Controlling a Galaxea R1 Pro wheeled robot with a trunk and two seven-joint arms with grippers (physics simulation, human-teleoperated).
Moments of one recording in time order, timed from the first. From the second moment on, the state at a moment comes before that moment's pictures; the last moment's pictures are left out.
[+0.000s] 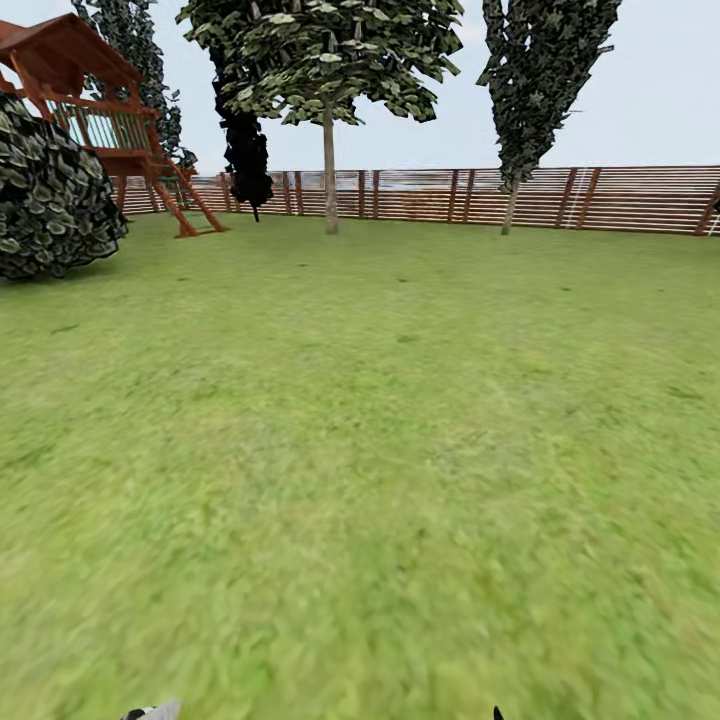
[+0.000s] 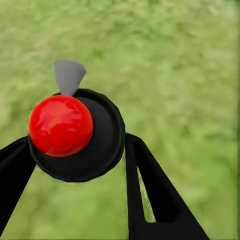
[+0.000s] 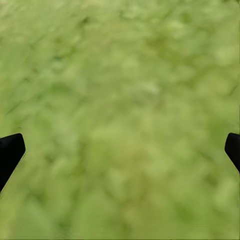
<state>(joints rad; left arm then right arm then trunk) -0.10 0.05 0.07 -0.53 0.26 -0.48 0.22 -0.30 0.02 -1.39 -0.22 0.92 -0.64 0.44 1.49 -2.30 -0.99</state>
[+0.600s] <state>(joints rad) -0.10 0.05 0.07 -0.53 0.26 -0.48 0.22 -0.30 0.02 -1.39 -0.22 0.92 -0.64 0.44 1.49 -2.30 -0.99</state>
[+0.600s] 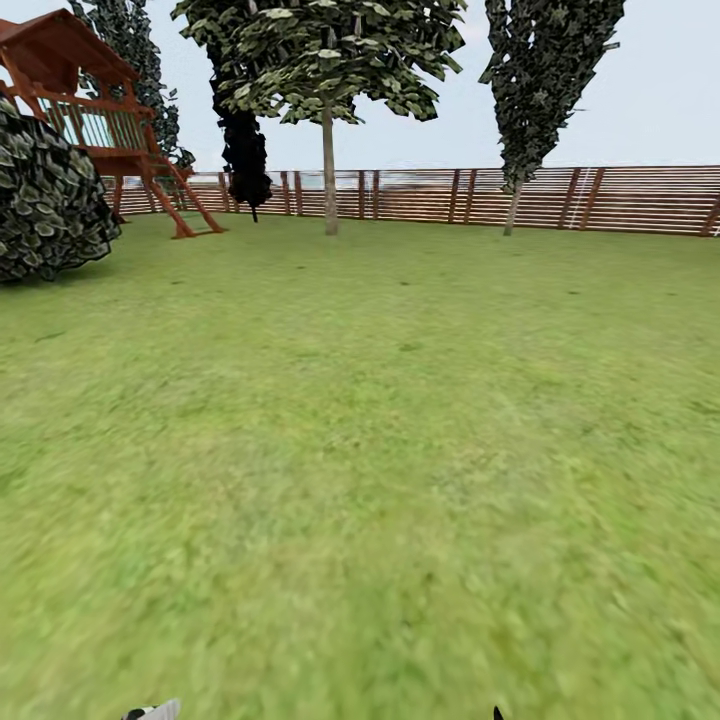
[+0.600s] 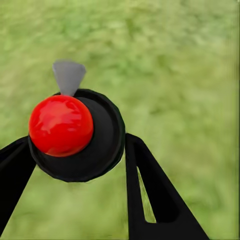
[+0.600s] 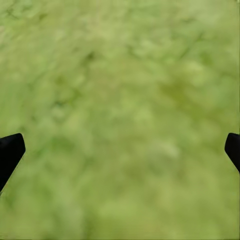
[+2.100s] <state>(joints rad) -0.10 0.05 0.07 -0.53 0.26 -0.48 0.22 -0.30 0.02 -1.39 -0.22 0.92 -0.64 0.44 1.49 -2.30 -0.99</state>
